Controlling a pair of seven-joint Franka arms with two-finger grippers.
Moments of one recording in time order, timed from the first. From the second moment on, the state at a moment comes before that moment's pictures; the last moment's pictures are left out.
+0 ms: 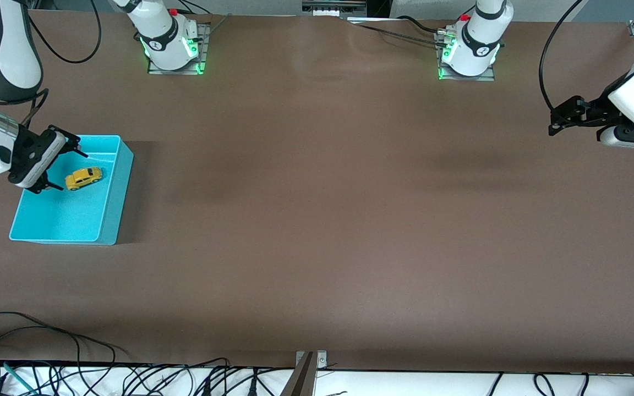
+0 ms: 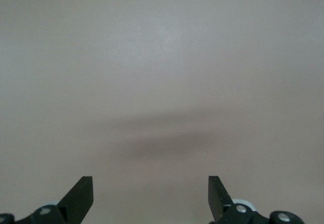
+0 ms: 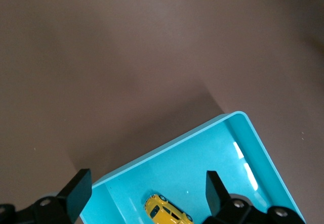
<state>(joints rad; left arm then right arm) 0.00 -0.01 -0.03 -1.64 -0.01 1.55 0.07 -0.07 0.06 -0.06 -1.97 0.14 2.02 -1.19</state>
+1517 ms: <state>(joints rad) 0.00 -0.01 -0.03 -1.64 -0.01 1.55 0.07 0.04 0.06 0.04 -1.56 -0.01 1.52 -0.04</state>
